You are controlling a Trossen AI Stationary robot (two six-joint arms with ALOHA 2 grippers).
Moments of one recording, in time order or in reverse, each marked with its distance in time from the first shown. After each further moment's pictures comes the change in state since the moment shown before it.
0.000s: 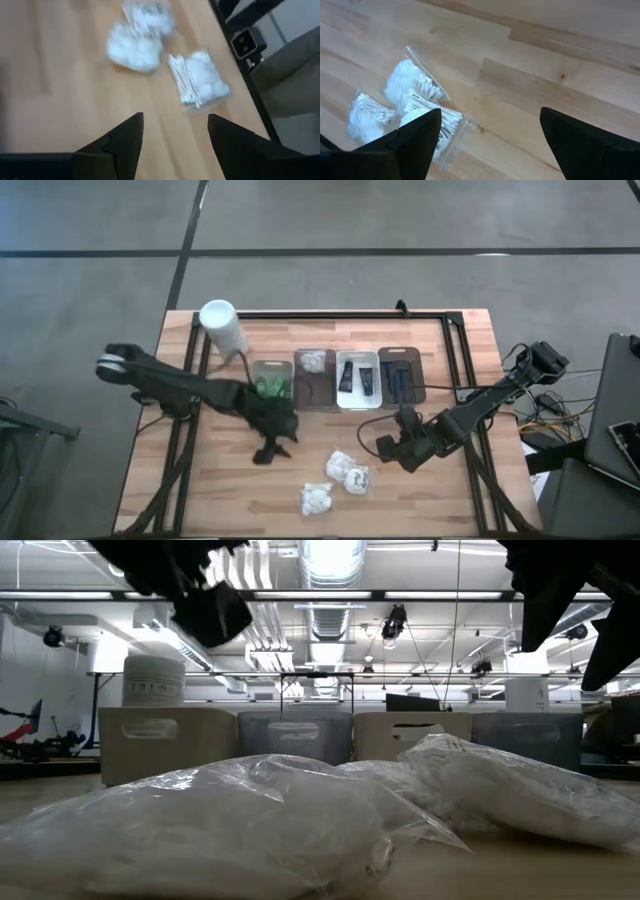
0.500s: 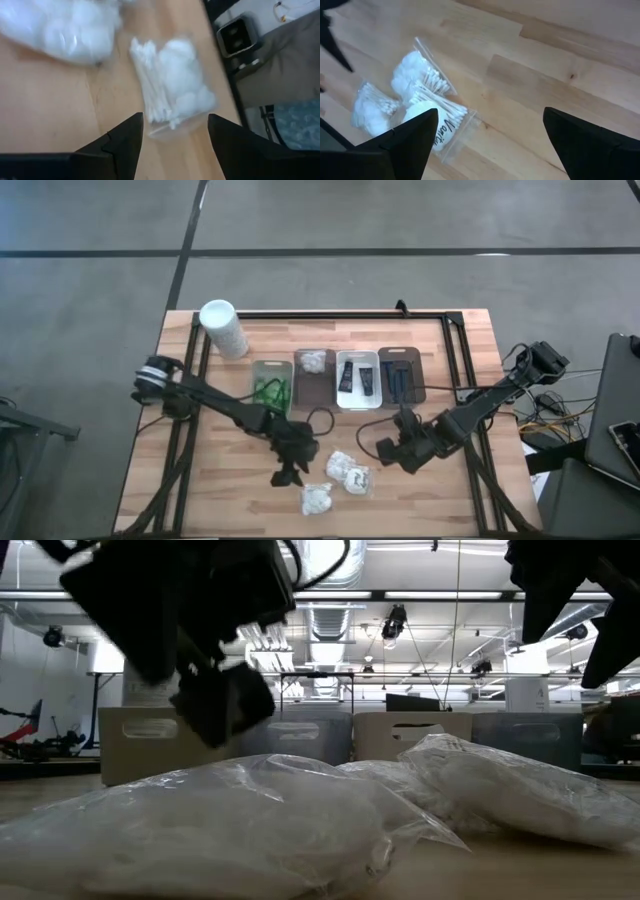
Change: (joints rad) left arm -0.064 0.346 0.010 0.329 0.204 -0.190; right arm 0.010 0.000 0.000 0.030 0.000 -0.054
